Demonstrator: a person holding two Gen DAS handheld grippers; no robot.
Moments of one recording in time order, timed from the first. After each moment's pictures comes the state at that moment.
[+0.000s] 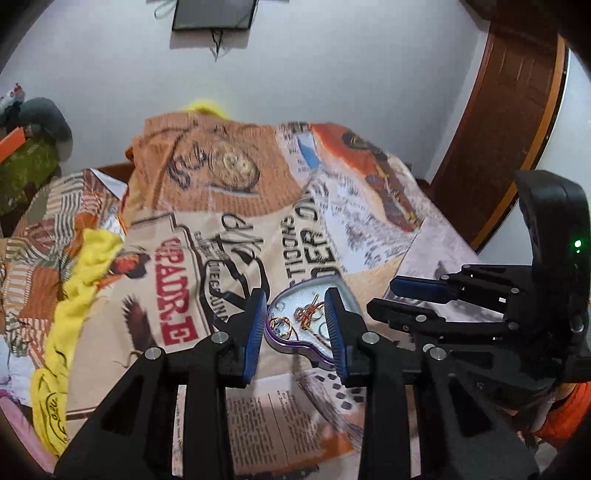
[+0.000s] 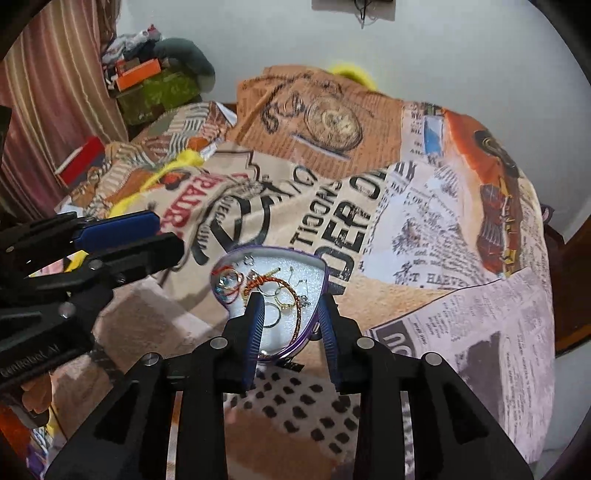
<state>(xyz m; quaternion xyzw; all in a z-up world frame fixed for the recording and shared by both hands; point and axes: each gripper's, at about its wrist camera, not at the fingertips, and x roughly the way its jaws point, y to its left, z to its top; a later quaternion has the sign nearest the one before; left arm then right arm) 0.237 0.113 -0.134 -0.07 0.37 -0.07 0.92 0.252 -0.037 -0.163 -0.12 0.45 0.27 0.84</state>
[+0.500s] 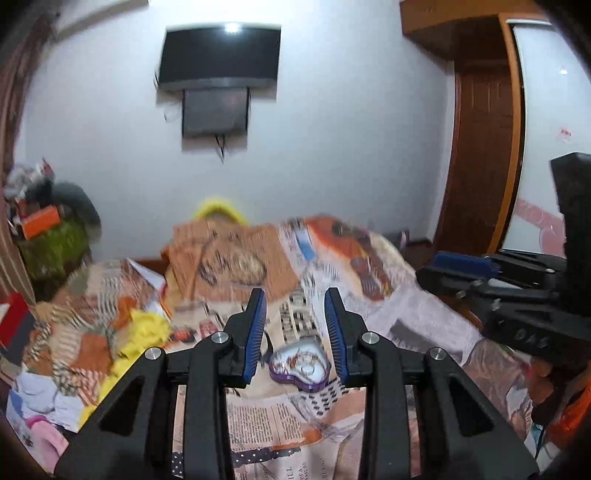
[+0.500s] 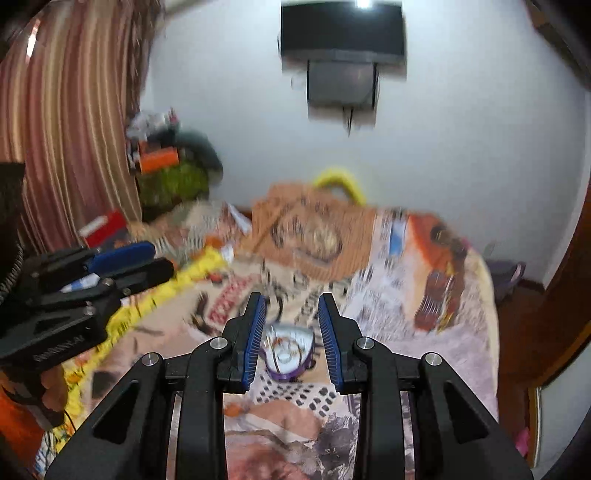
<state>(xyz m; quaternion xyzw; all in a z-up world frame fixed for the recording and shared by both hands) 0.109 0.082 -0.008 -0.02 0.20 -0.03 0.98 0.138 -0.086 -0.020 -0.08 0.26 0.28 0.92</state>
